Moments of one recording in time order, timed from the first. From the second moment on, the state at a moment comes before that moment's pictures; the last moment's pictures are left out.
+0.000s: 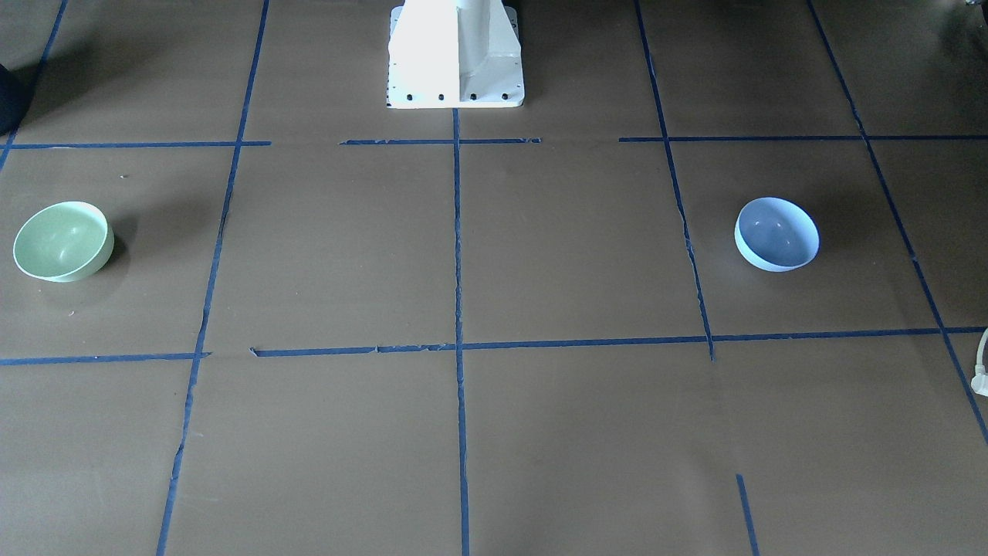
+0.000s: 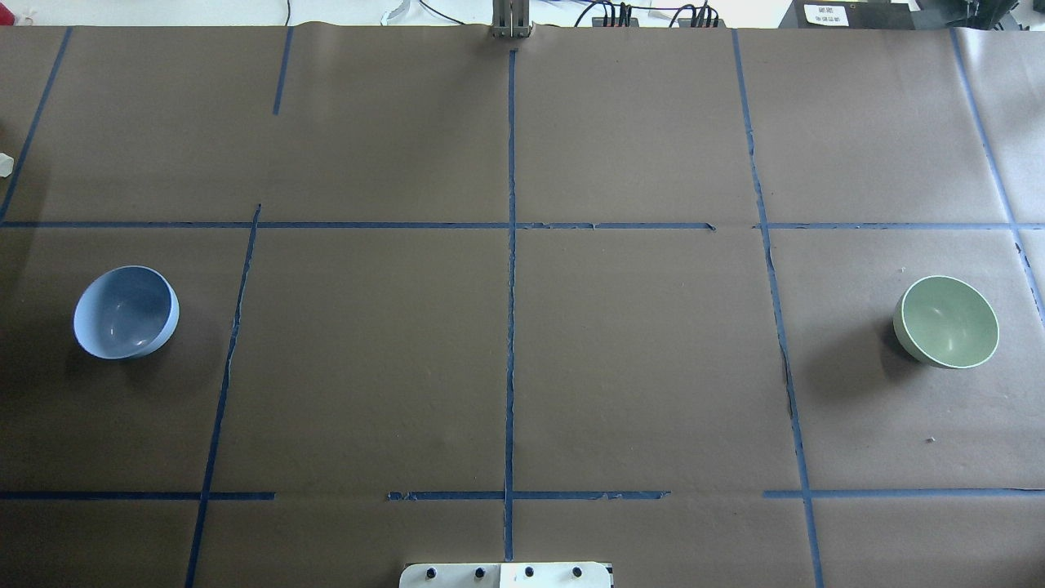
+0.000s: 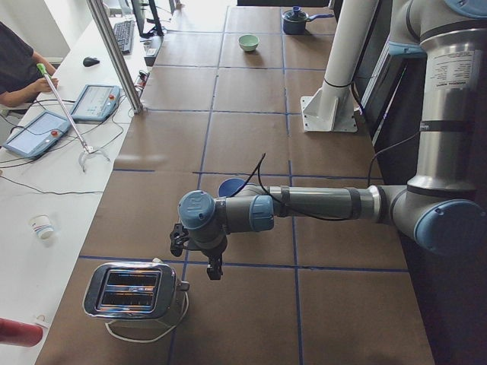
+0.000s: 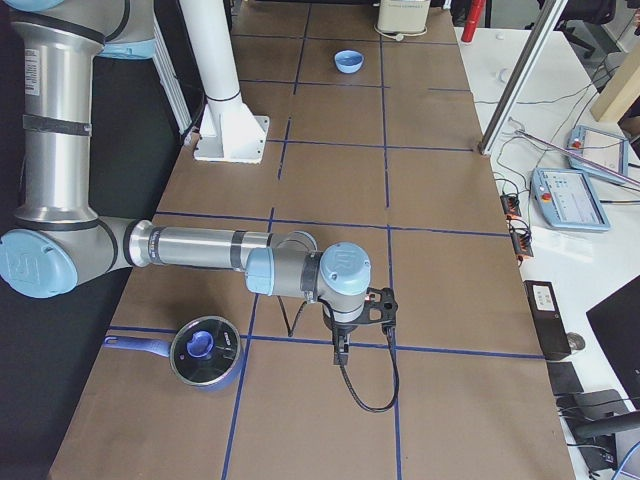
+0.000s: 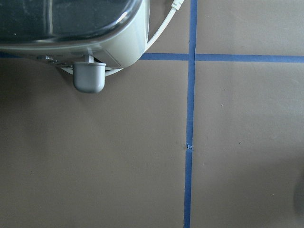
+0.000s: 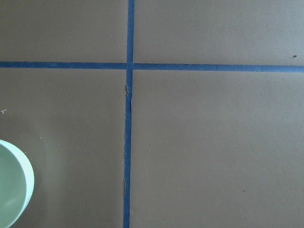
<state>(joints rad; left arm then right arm) -1.57 -1.55 -1.59 -1.47 -2.38 0.06 1.64 -1.69 1.68 -1.60 2.34 -0.08</state>
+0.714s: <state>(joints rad) -1.57 -1.55 -1.59 -1.47 -2.38 0.07 1.64 -1.69 1.70 -1.60 2.35 -0.07</state>
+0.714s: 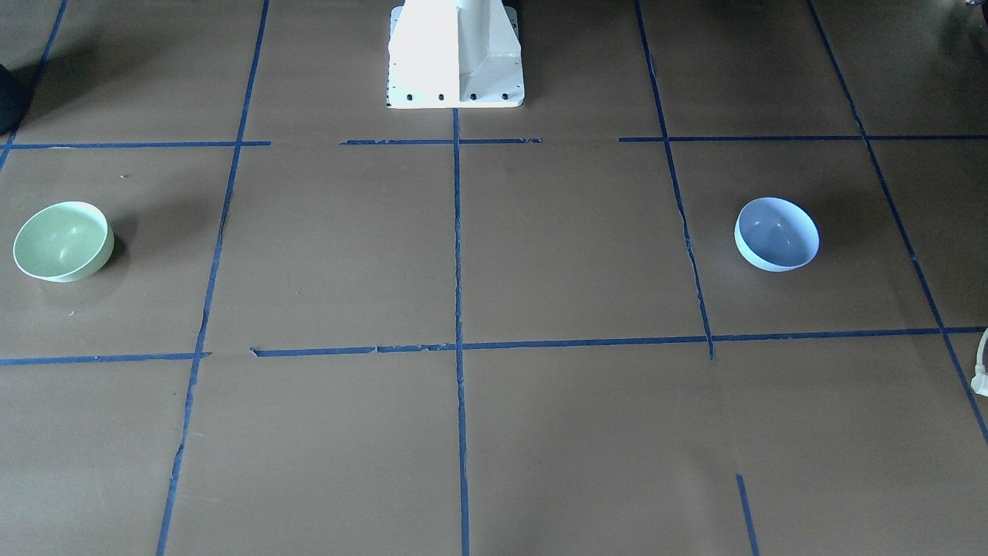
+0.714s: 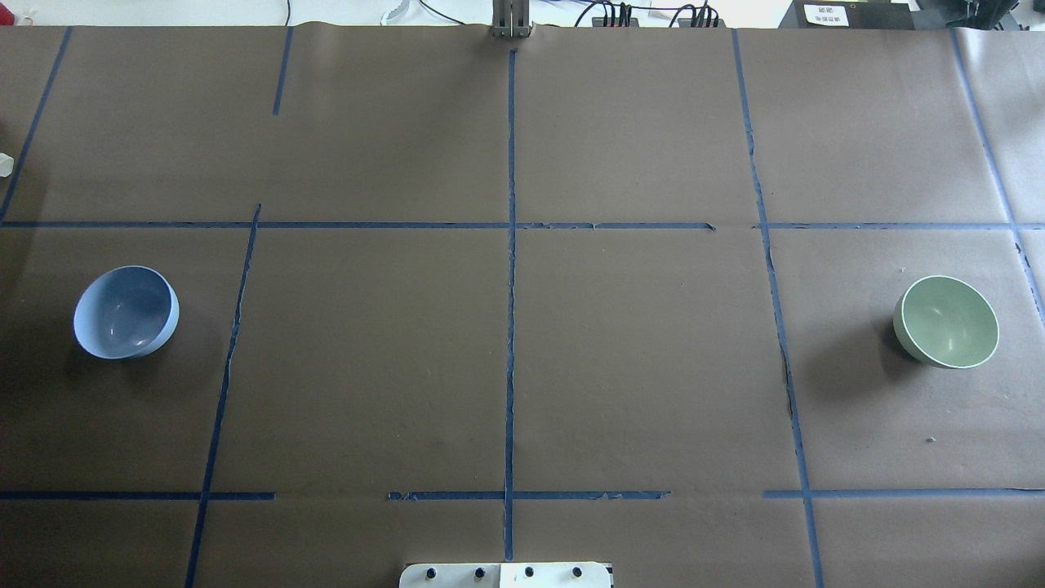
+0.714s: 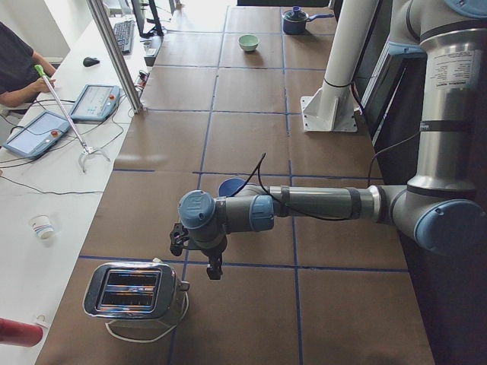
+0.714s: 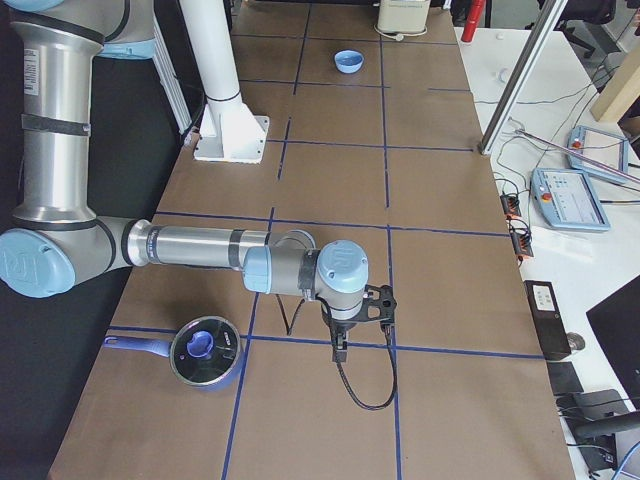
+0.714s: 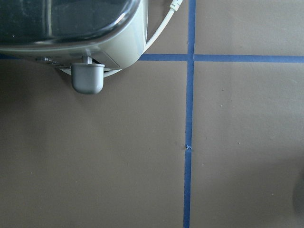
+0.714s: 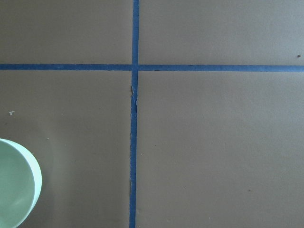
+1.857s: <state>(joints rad) -1.51 -1.55 -1.66 -1.55 -2.45 -0.12 1.64 -1.68 1.71 -1.59 2.35 -0.06</state>
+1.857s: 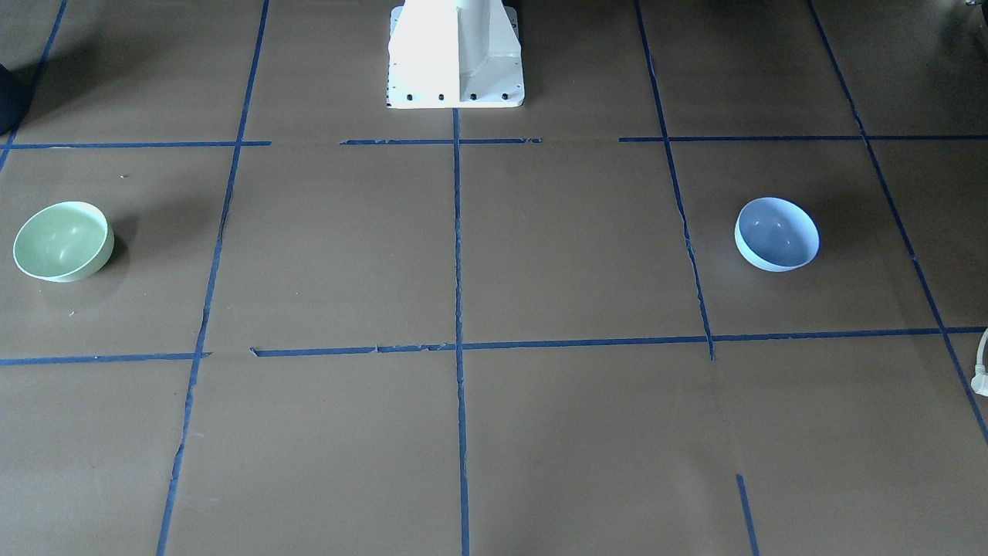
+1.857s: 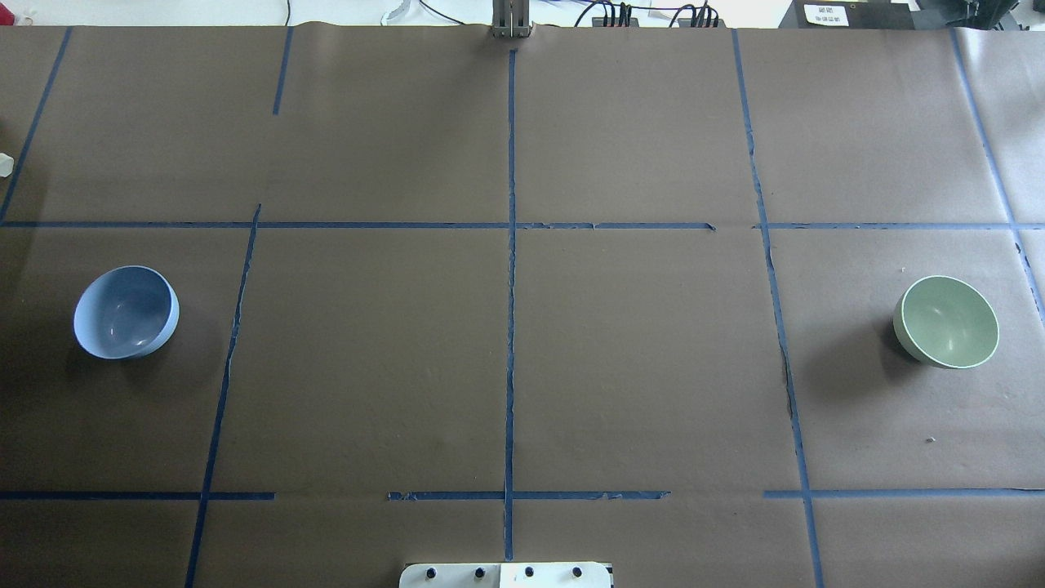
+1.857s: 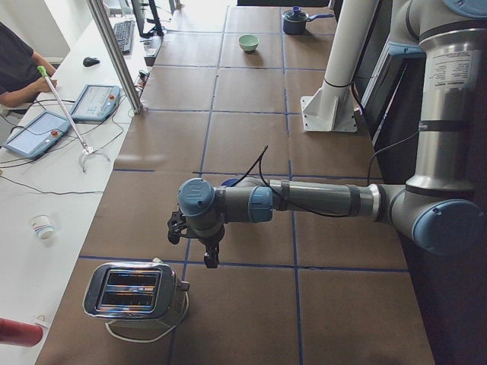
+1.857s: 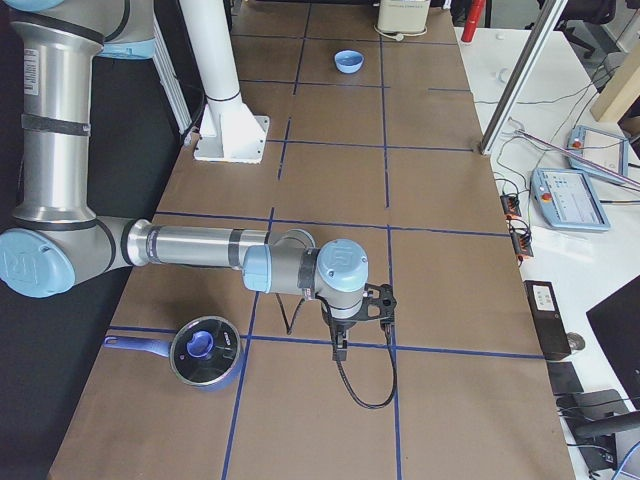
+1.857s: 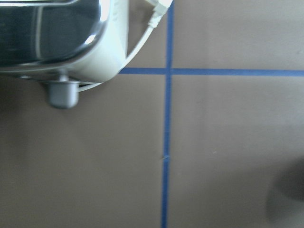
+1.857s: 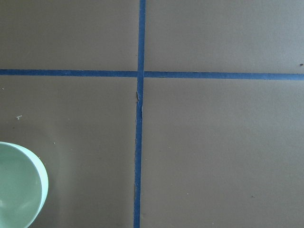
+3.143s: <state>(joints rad) -1.00 -1.54 -1.54 -2.32 -2.32 -1.01 1.63 -1.68 1.73 -1.60 2.35 -0.07</state>
